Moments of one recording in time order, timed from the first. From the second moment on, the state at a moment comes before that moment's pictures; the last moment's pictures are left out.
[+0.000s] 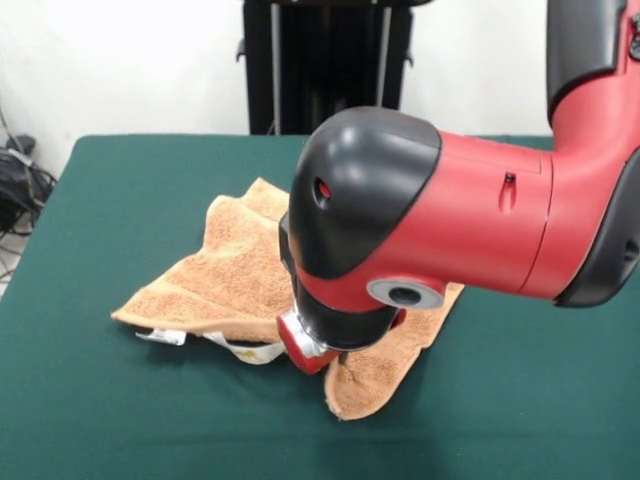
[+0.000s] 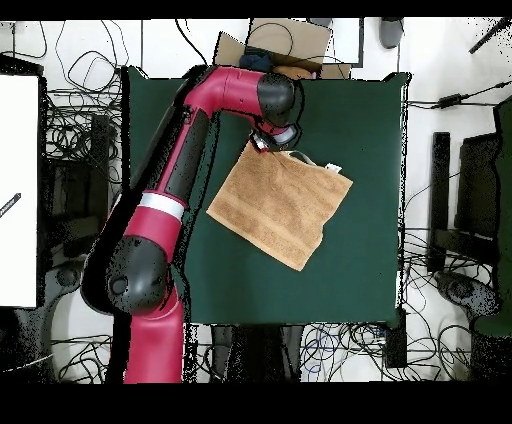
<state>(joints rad) 0.04 0.48 -1.54 0.27 -1.54 -1.37 4.08</state>
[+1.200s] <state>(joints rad) 0.05 0.49 -1.54 0.23 -1.54 -1.38 4.08</state>
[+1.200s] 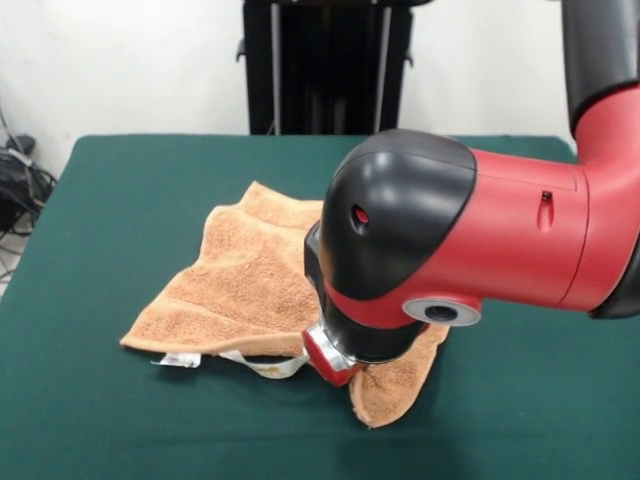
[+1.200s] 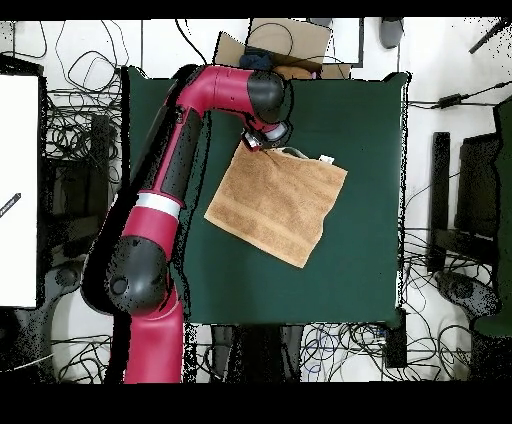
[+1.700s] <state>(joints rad) 0.07 0.48 -1.54 0.23 -1.54 -1.38 4.08</state>
